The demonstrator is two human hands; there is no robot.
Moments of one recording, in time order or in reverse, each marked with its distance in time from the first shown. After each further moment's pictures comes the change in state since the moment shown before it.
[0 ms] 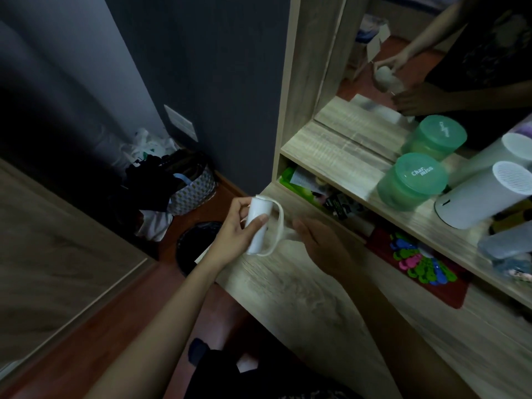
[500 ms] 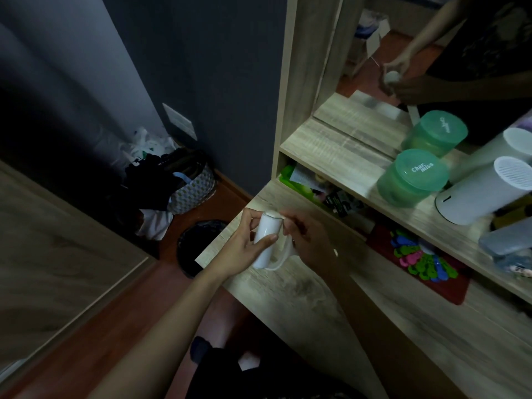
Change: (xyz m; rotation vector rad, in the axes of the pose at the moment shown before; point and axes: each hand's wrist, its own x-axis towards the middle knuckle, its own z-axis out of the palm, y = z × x) left_hand -0.011 -0.020 0.006 0.133 -0.167 0.061; right_hand 0.010 0.006 0.026 0.148 0.149 -0.062
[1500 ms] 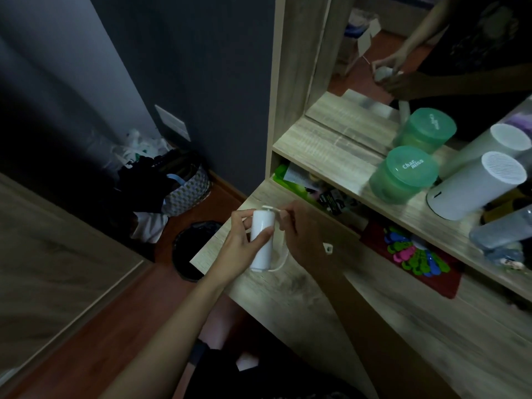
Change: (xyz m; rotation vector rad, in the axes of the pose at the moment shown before) left_hand -0.007 0.021 0.014 -0.034 0.187 -0.110; right_hand 0.005 -0.012 0.007 -0.101 0.172 -0.063
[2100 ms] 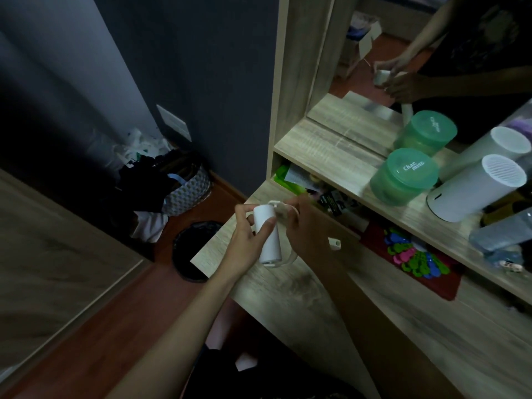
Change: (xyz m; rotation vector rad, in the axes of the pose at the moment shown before) left_hand 0.005 0.010 0.014 -0.043 0.073 -0.009; right_hand 0.007 -0.006 -0.009 -0.180 0.068 -0.017
